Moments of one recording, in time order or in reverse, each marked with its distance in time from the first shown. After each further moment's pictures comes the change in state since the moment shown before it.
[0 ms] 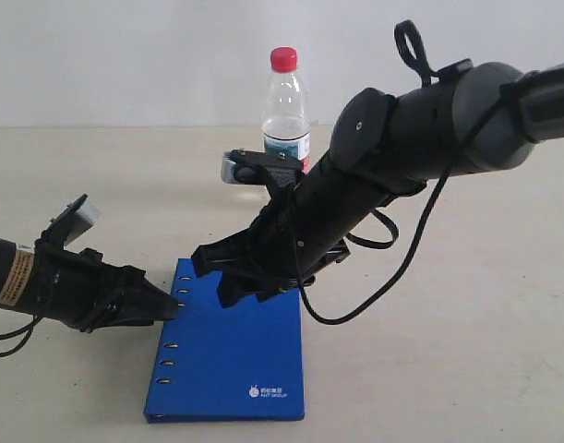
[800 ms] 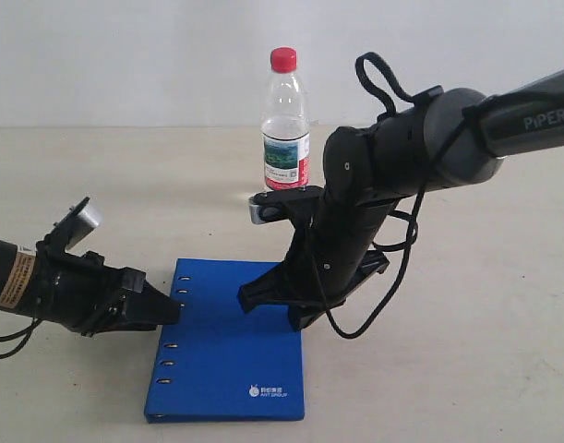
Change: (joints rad) left arm -0.002 0.006 0.000 0.021 -0.027 -0.031; right arm -0.009 0.108 -0.021 -0.445 0.071 0.316
